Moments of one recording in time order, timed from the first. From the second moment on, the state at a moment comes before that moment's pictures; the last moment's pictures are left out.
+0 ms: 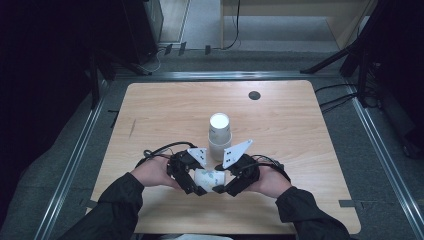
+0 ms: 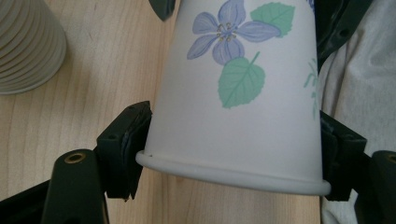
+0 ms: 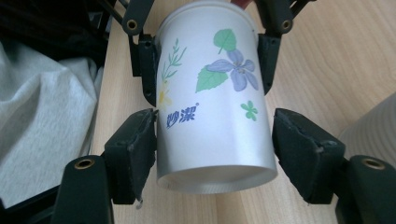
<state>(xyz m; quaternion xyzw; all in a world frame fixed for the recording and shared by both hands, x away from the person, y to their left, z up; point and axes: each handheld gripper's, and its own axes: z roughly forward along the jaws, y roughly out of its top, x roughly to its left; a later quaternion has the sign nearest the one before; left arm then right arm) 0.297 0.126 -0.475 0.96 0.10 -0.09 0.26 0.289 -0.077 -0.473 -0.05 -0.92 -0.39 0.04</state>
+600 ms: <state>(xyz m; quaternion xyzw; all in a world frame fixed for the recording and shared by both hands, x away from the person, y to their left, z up) 0.297 0.127 -0.475 0.95 0.09 -0.09 0.27 0.286 -0.073 -0.475 -0.04 -0.92 -0.38 0.04</state>
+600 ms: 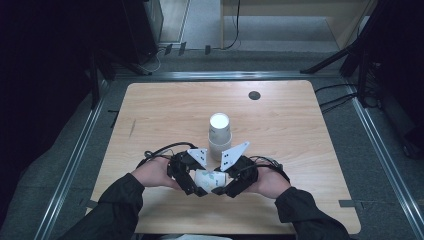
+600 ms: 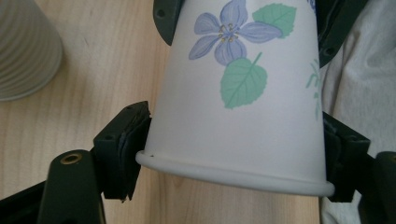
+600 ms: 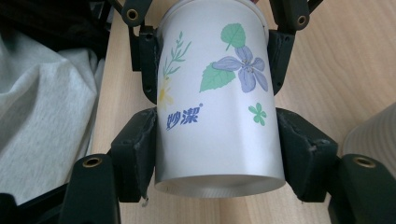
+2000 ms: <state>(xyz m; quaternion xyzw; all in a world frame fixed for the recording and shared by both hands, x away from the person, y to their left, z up) 0.286 0.178 -0.452 0.86 0.16 -0.10 0.48 0.303 -0.081 -0.448 -0.03 -0.88 -0.46 0.09</state>
